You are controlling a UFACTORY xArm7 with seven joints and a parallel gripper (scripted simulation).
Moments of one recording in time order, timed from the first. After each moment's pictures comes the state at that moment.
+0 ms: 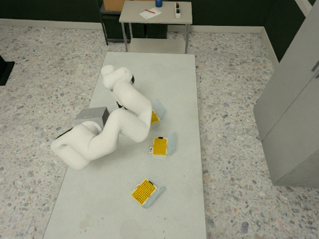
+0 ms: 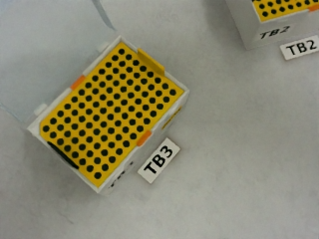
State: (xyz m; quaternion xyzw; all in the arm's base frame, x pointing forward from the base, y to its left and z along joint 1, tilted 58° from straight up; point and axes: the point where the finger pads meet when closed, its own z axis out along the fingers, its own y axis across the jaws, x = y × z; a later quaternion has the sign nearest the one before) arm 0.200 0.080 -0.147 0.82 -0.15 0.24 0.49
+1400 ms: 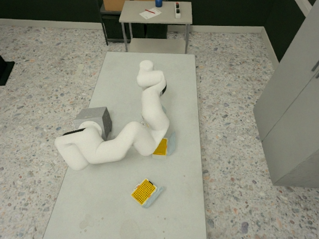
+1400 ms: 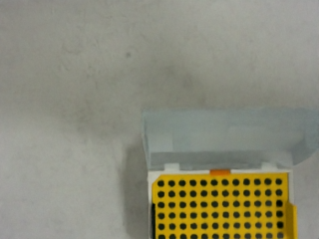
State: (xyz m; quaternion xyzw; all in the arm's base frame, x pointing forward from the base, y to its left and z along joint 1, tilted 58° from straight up) arm 0.347 0.105 -0.166 0.86 0.16 -0.06 0.47
